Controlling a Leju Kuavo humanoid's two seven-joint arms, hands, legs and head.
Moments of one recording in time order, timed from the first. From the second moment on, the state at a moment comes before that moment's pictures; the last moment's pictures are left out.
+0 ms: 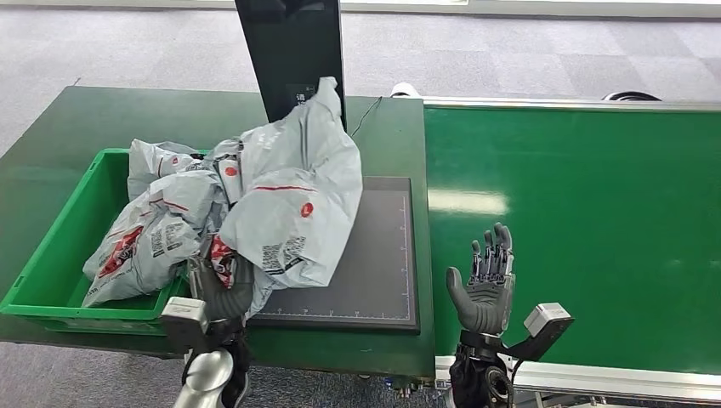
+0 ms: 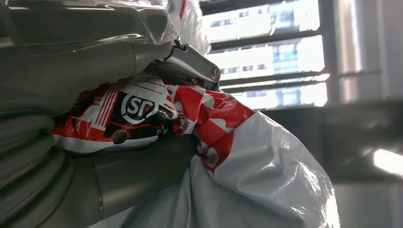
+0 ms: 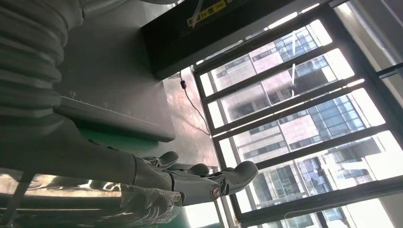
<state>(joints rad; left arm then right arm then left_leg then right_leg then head) -0.11 -0.20 -0.24 -1.41 -0.15 0.31 -0.70 -0.08 0.32 -0.07 -1.19 -0.16 0.13 -0.69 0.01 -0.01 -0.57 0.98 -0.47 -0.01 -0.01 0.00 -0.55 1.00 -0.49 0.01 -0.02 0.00</state>
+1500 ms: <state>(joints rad) -0.16 -0.11 0.45 -1.45 -0.08 0.07 -0.67 -0.10 0.31 -0.14 -1.11 -0.12 0.18 -0.68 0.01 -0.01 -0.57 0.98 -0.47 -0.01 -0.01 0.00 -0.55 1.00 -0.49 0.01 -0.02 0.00</state>
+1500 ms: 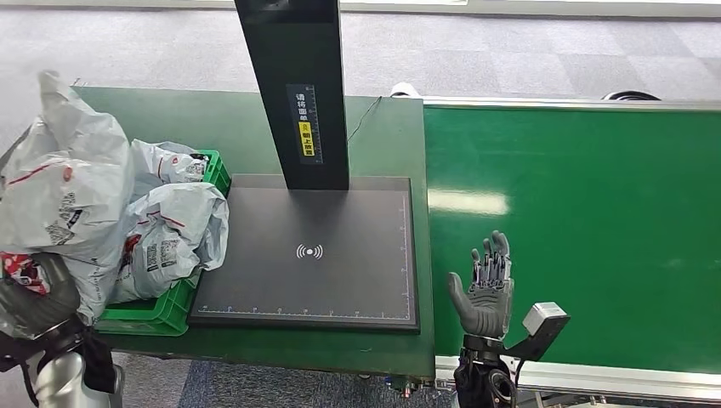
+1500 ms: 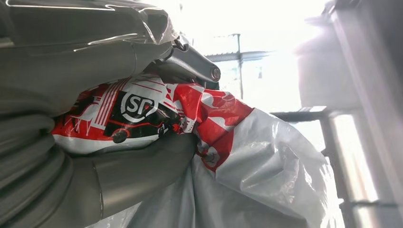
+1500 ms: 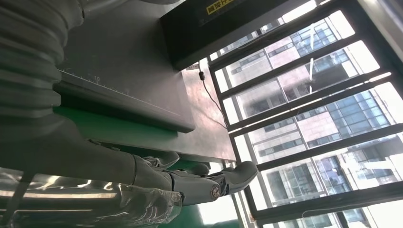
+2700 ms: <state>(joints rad) -0.08 -0.15 0.30 -1.51 -0.10 0.14 -0.68 -0.05 0.33 -0.15 -1.17 -0.14 0.20 -0.64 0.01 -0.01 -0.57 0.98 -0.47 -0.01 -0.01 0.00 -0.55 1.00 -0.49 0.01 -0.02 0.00</state>
